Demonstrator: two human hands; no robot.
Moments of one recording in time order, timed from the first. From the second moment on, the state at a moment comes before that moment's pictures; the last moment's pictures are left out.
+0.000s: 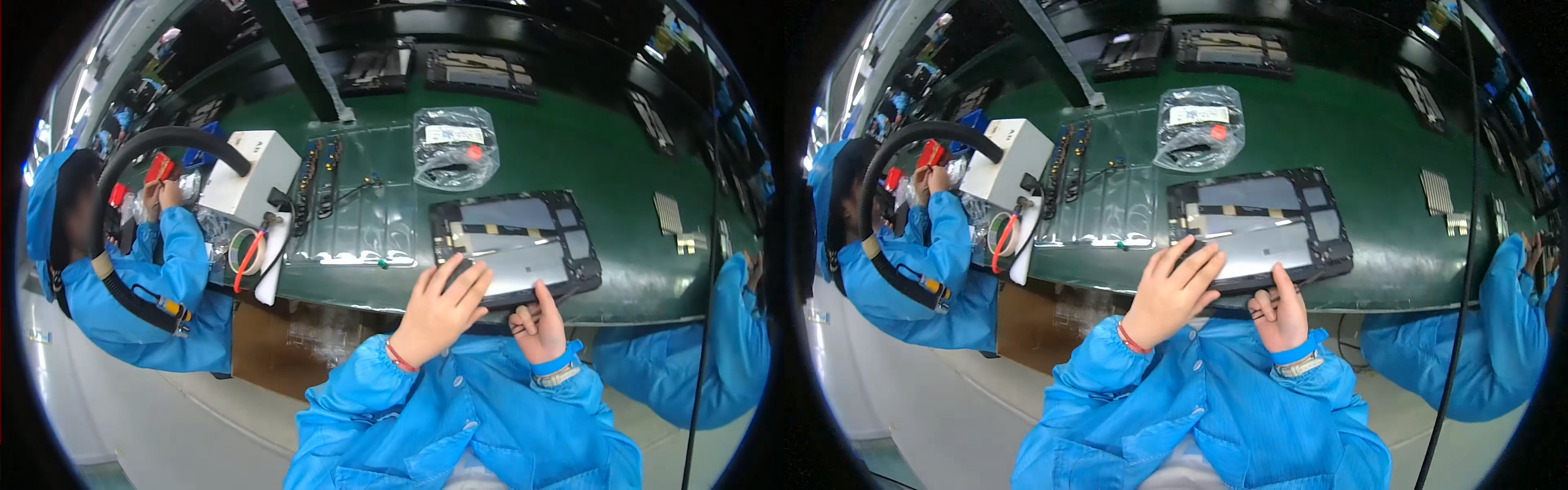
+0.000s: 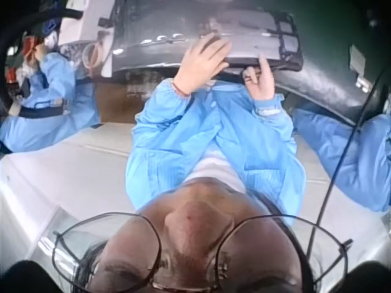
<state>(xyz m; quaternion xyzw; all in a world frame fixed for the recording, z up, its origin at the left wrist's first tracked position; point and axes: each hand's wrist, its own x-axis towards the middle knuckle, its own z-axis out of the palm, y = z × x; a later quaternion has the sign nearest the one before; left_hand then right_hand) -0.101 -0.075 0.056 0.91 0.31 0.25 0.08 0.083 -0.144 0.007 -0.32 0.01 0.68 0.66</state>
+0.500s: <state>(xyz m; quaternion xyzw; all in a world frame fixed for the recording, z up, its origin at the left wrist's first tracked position) -0.121 -0.064 0.030 0.91 0.26 0.31 0.15 0.111 -0.049 0.120 -0.41 -0.52 0.58 0.48</state>
